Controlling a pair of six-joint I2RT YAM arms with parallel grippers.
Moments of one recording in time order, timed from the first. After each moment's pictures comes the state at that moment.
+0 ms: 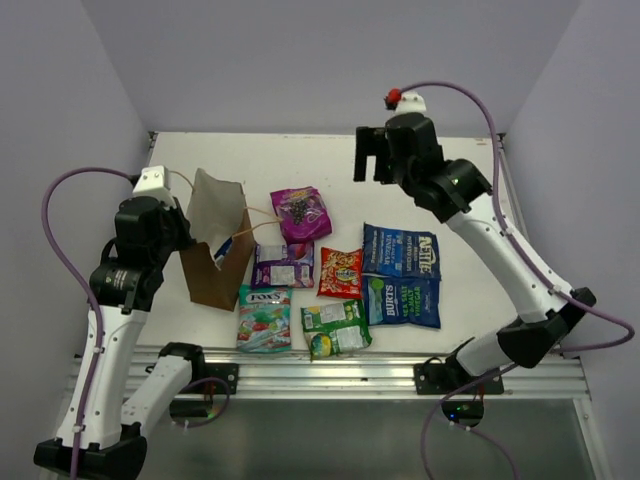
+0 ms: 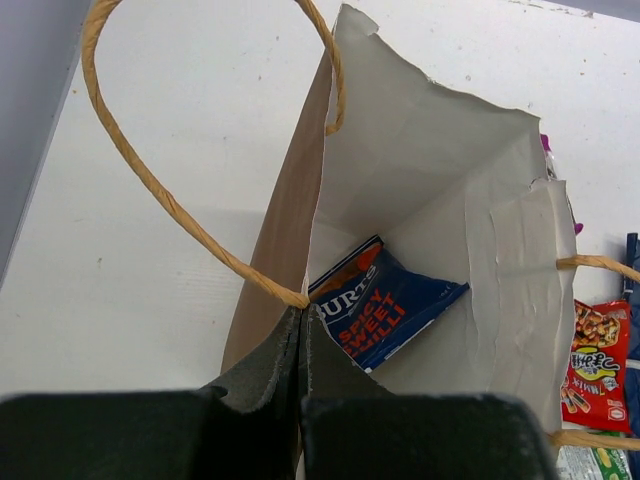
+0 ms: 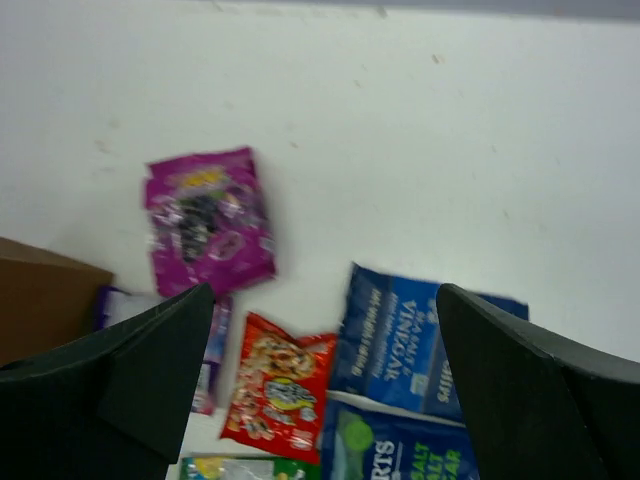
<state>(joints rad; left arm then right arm) -0.11 0.79 1.06 -0.76 -0.14 -0.25 0.68 1.53 1.85 -0.81 0.40 0.33</state>
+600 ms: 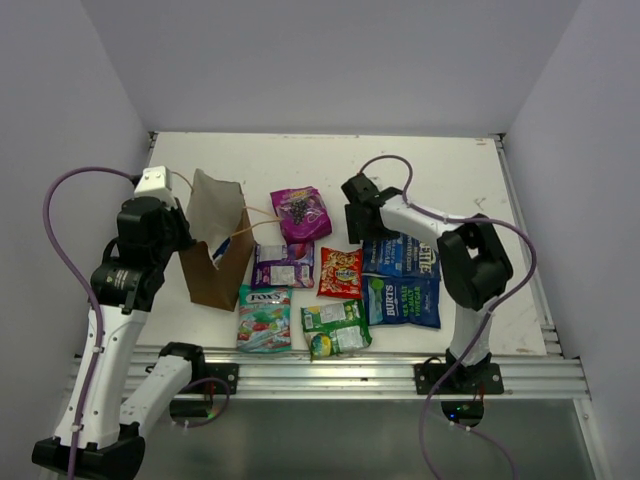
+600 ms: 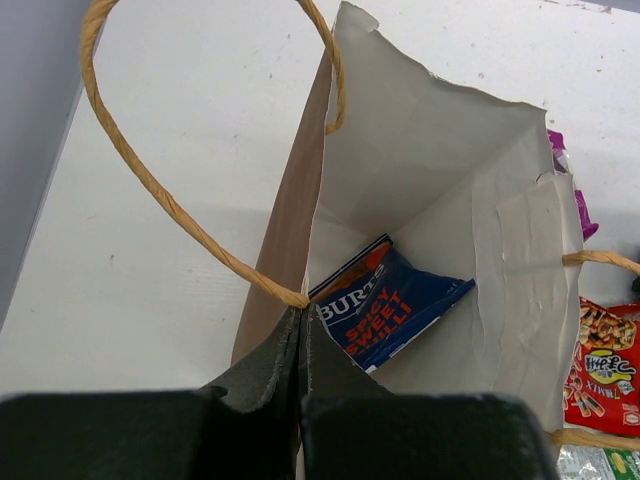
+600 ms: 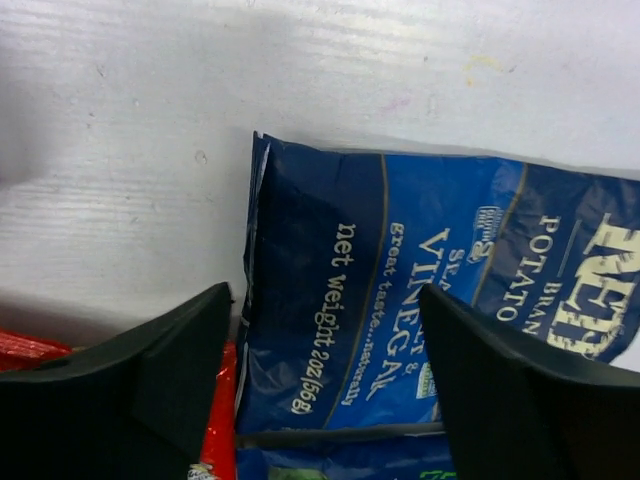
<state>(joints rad) -0.13 0.80 1.06 -0.76 -0.17 -0.24 0.57 1.91 1.37 -0.67 0.38 0.42</state>
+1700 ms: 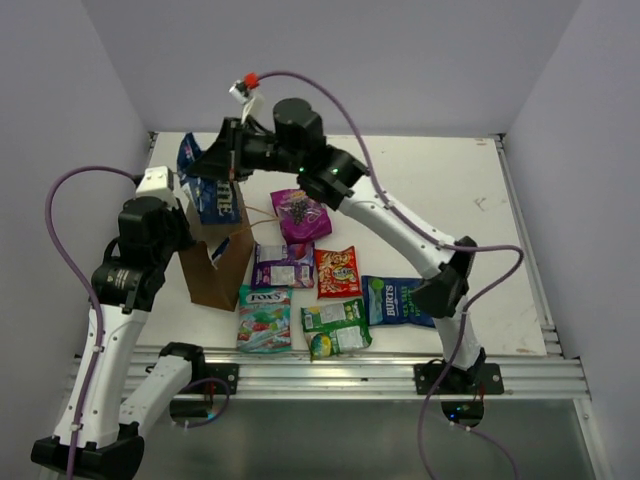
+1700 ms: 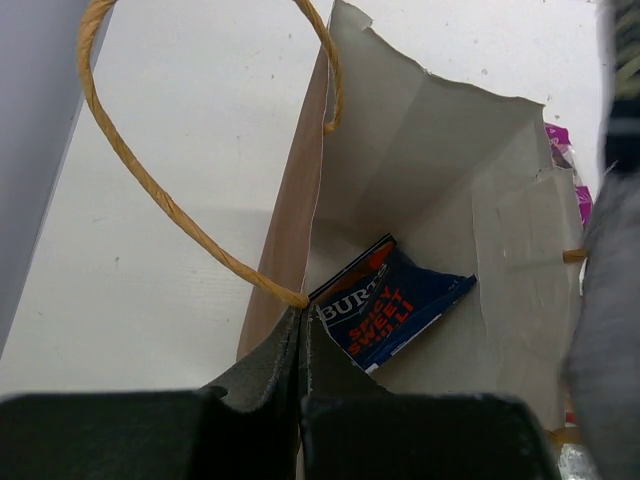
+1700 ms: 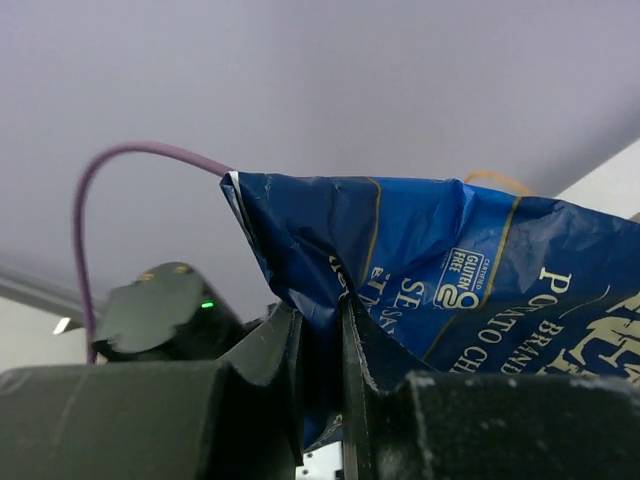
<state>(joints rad) -0.14 0.80 1.06 -0.76 -0.19 -0.22 0.92 2.02 2.39 -0.35 -0.41 0.75</state>
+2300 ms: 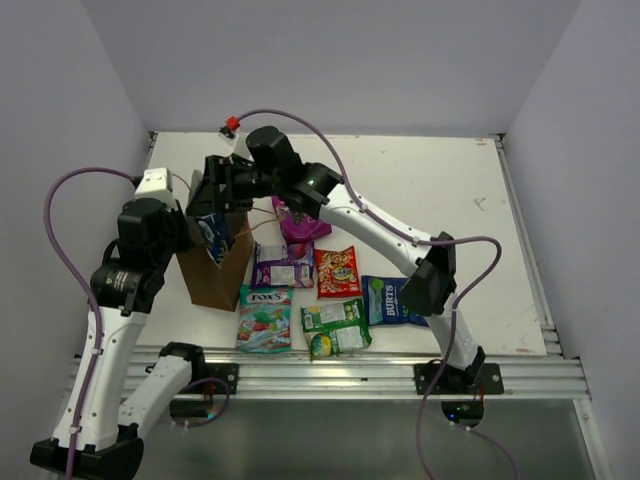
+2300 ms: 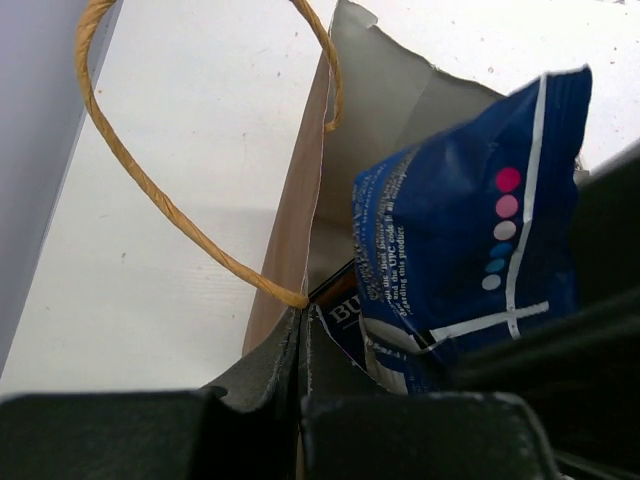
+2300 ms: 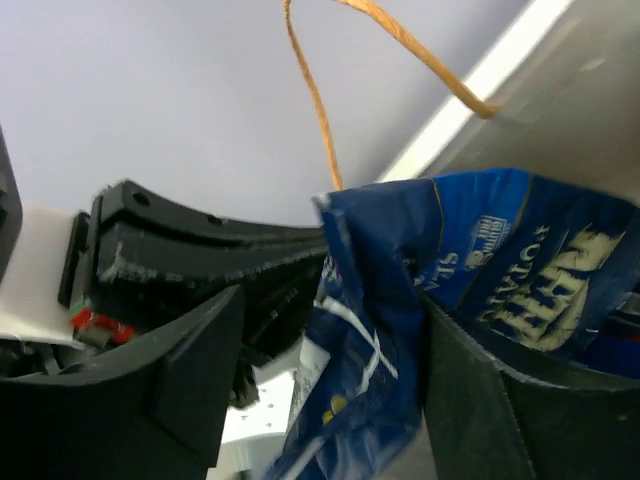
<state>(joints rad) -0.15 0.79 1.06 -0.78 -0.20 -0.22 0.96 2.17 2.27 -0.40 -0.47 0.84</state>
